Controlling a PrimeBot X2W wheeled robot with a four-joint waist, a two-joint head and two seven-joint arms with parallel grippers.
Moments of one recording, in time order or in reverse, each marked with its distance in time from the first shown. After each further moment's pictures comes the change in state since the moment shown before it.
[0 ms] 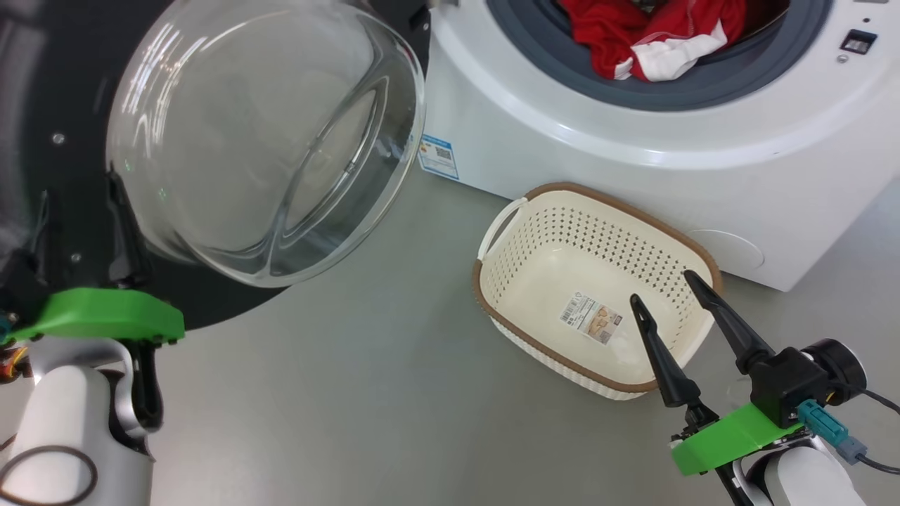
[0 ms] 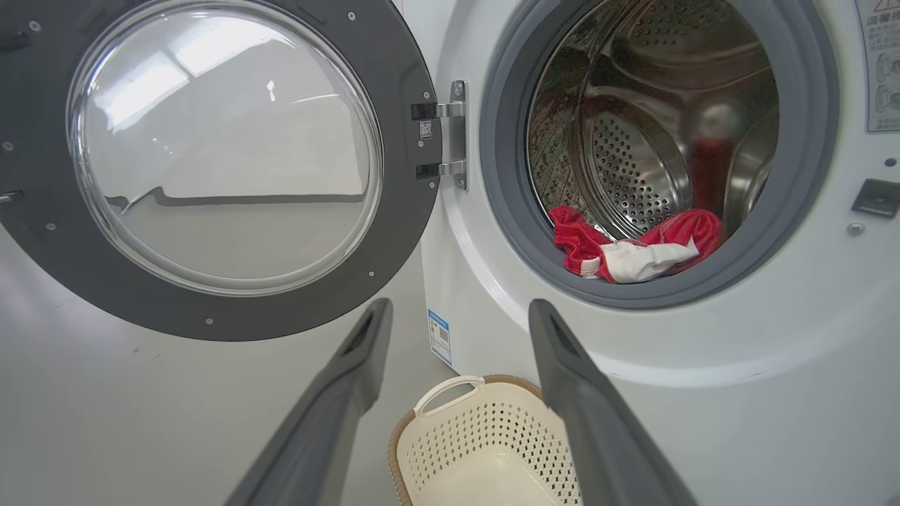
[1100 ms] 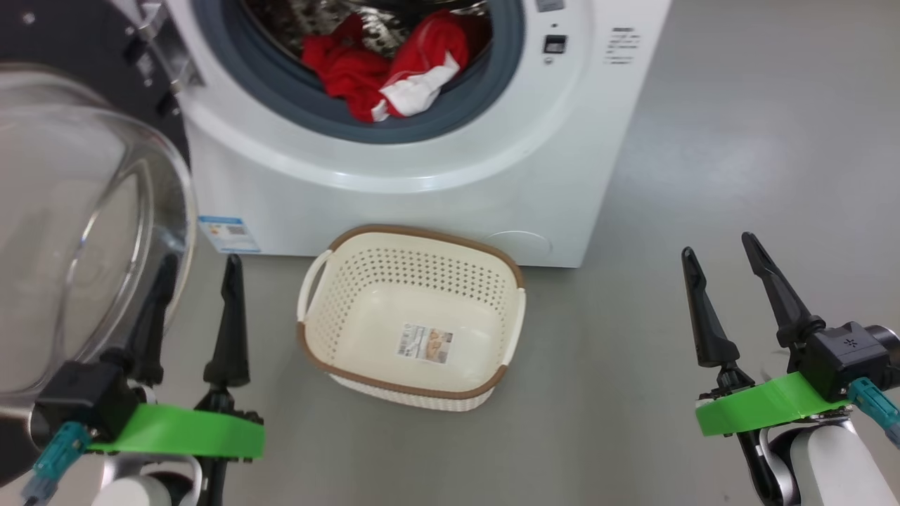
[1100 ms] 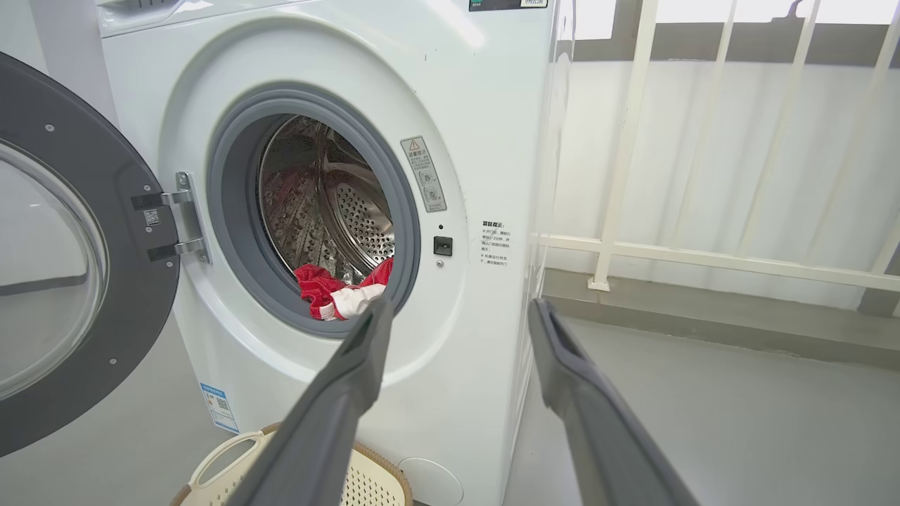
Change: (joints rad) left arm 0.326 0.005 -0.135 -0.462 0.005 -0.038 0.085; right arm -0.023 0.086 -0.160 -0.033 -0.005 0.000 0.000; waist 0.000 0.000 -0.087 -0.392
